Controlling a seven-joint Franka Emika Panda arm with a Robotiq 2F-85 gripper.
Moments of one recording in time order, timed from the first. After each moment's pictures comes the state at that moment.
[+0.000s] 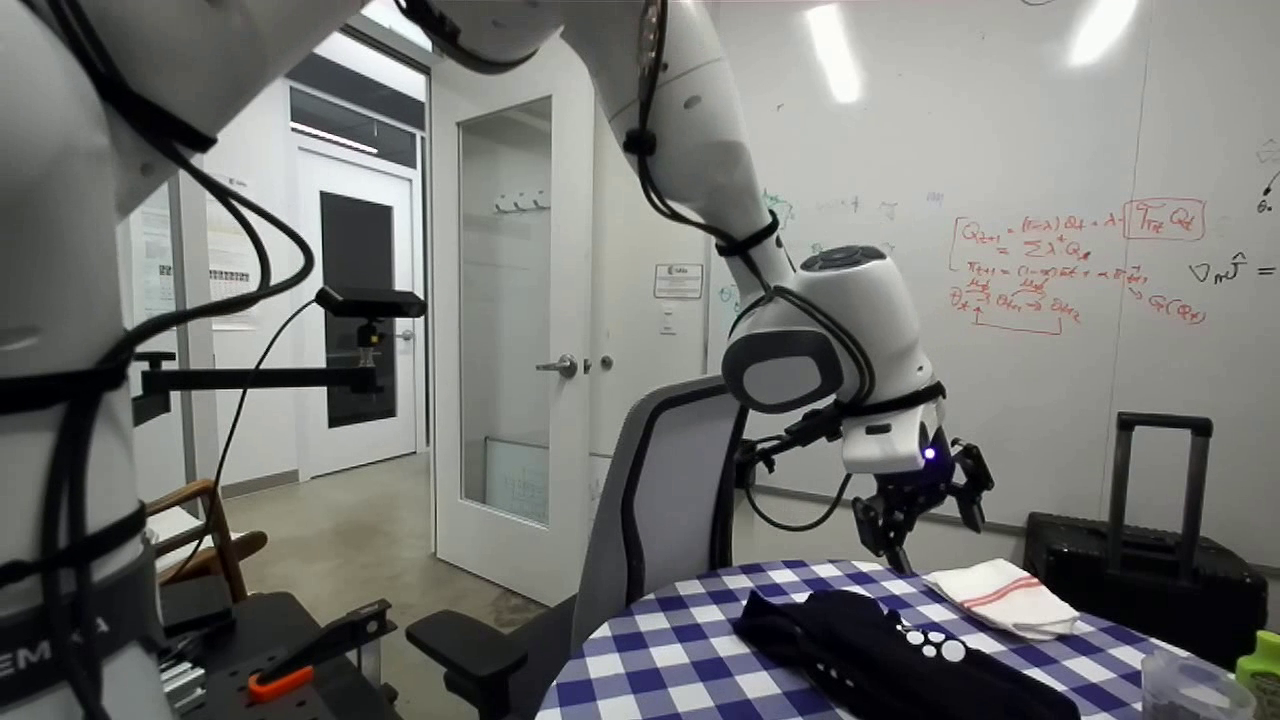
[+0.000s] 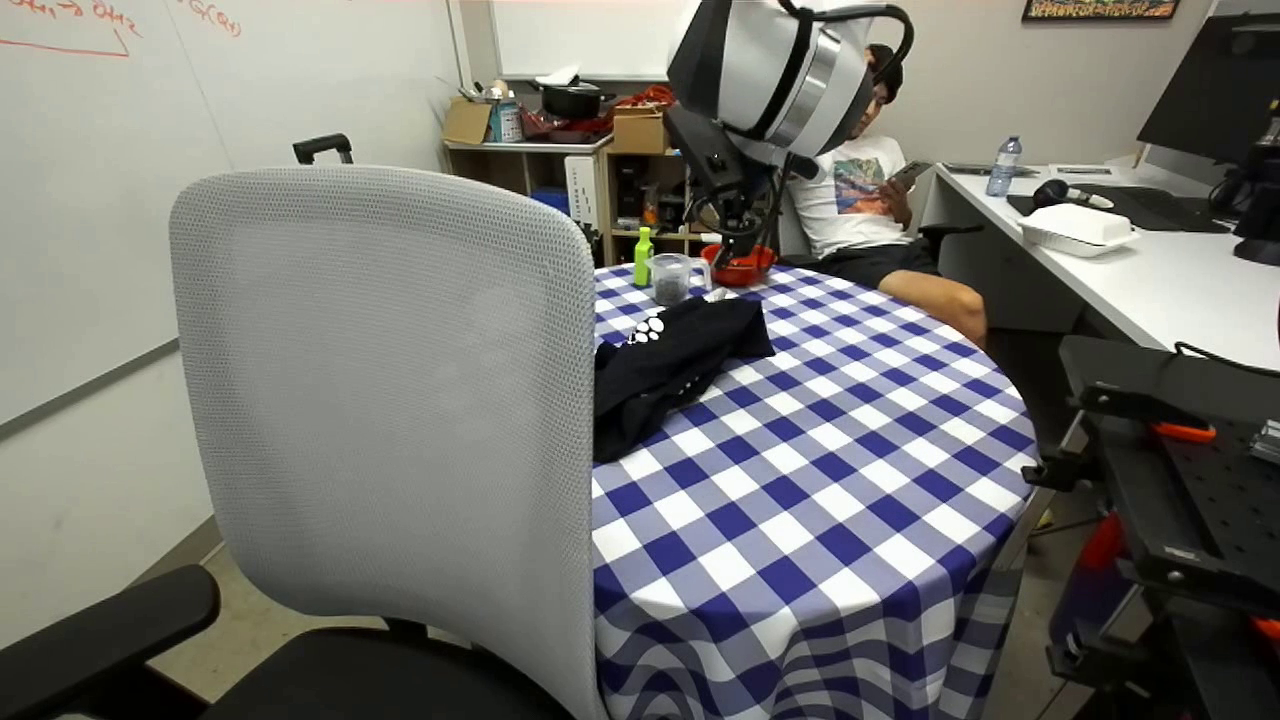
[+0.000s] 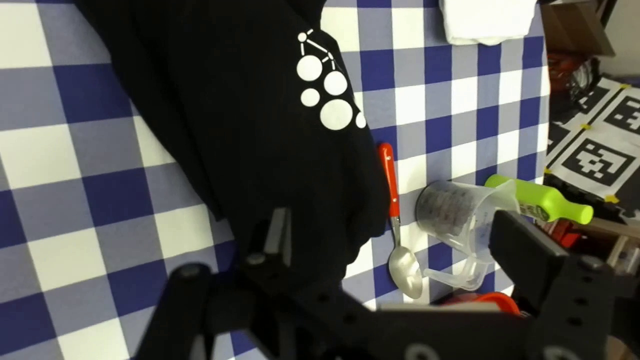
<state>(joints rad) -0.10 0.70 -0.18 -1.94 1.03 3.14 0.99</state>
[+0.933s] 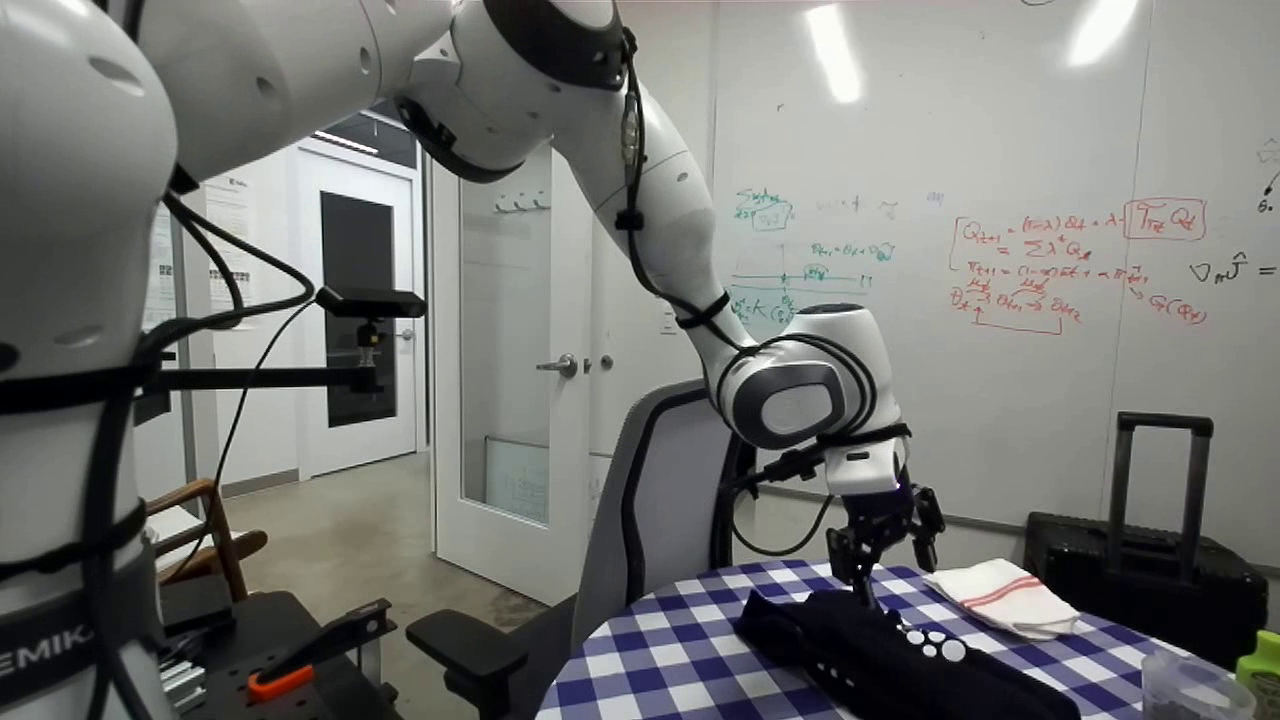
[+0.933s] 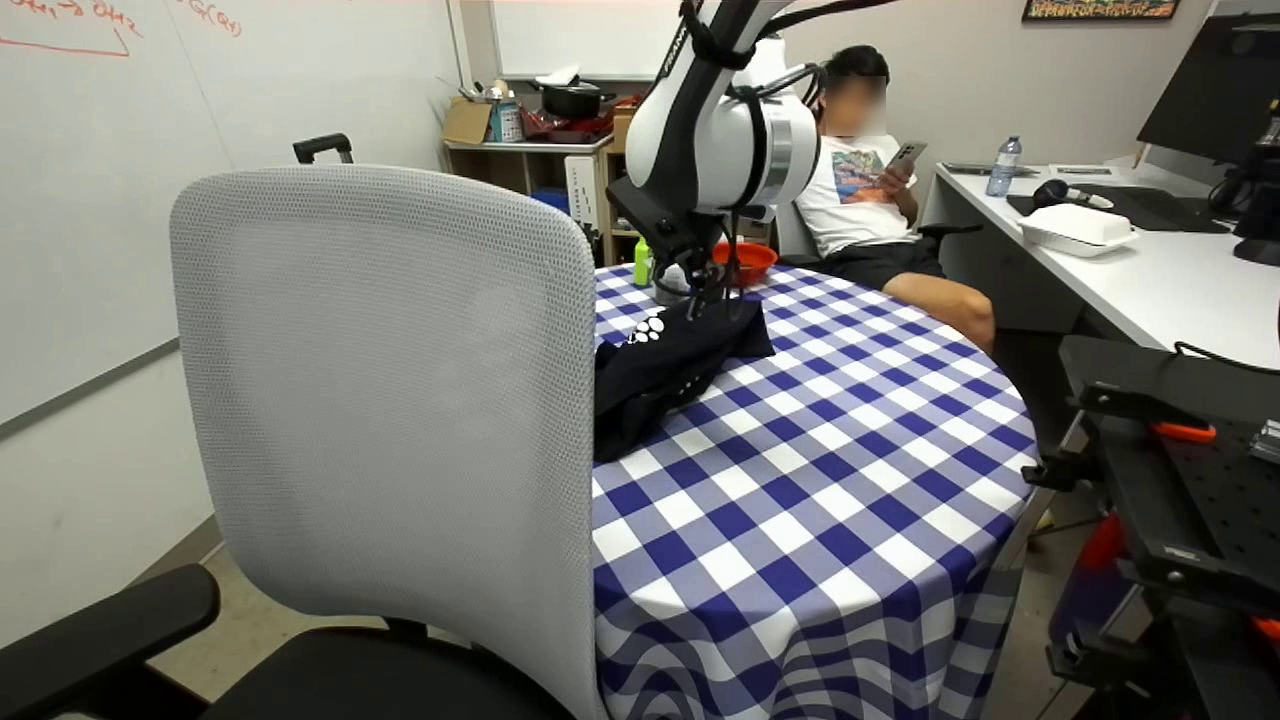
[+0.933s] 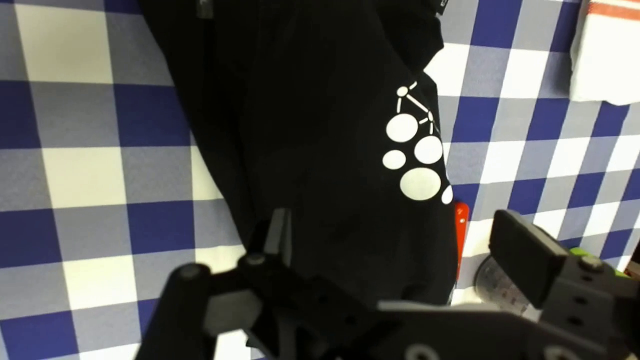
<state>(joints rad) 0.18 0.92 -0.45 -1.78 0.76 2.90 1.30</state>
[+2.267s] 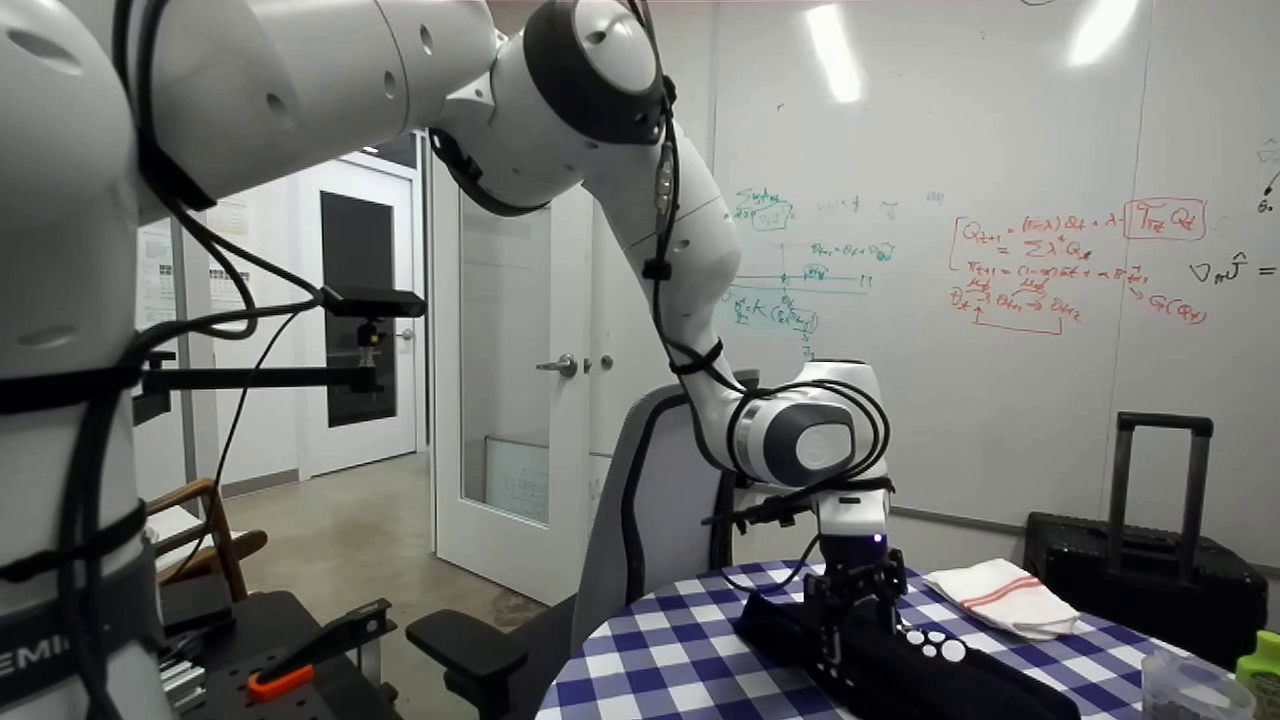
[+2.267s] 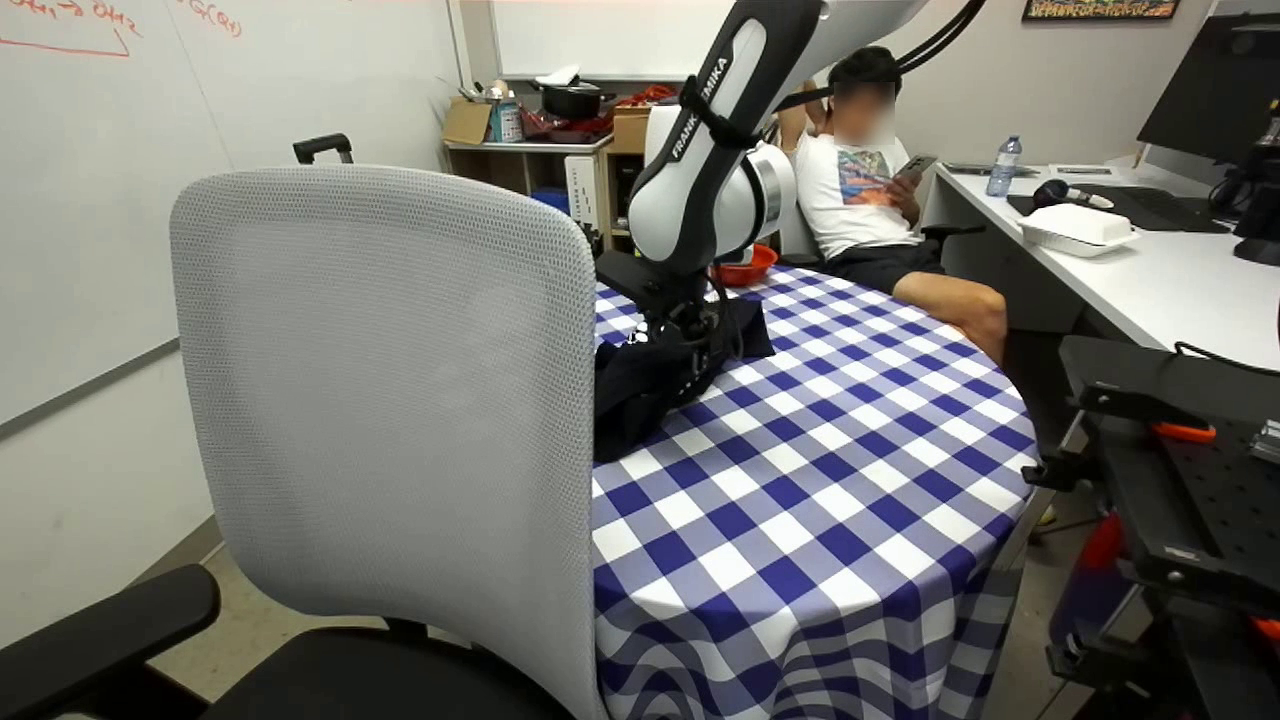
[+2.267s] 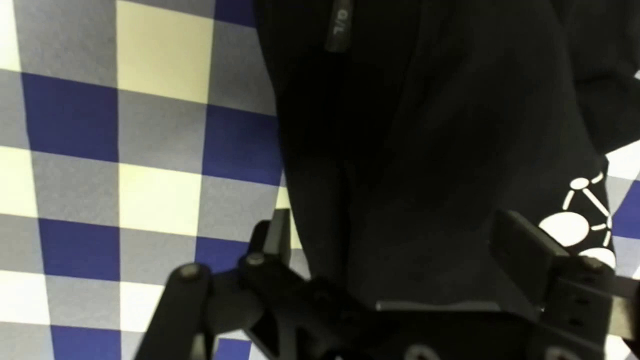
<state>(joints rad) 0.04 1.03 -0.31 -1.64 0.33 2.71 1.54</state>
